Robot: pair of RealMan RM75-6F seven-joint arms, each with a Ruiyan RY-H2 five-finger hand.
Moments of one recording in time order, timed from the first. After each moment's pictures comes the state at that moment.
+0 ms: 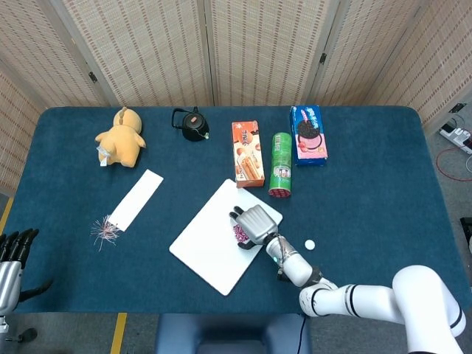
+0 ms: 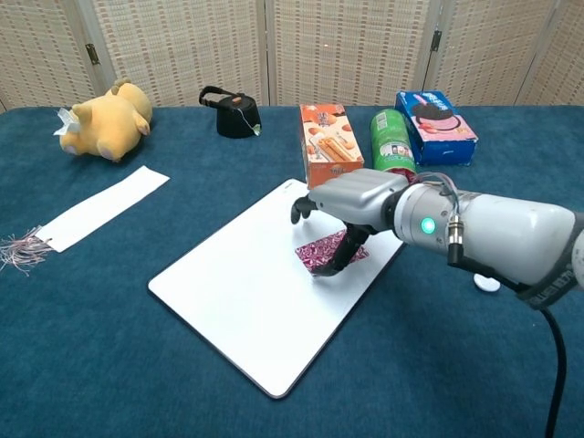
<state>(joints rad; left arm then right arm) -0.03 -1.15 -0.02 -1.56 1.49 1.53 0.07 0.95 -1.72 0.14 -1.40 -0.86 0.80 -0.71</state>
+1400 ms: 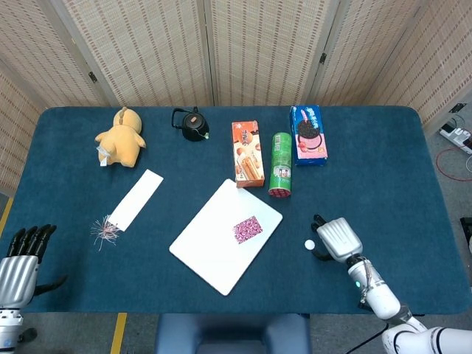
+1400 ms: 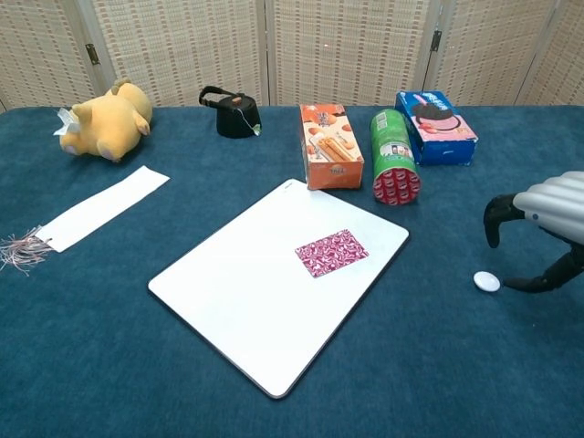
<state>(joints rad) -0.07 -1.18 -0.03 -1.57 1.51 1.49 0.08 0.57 -1.41 -0.11 -1.50 -1.23 1.12 -0.49</state>
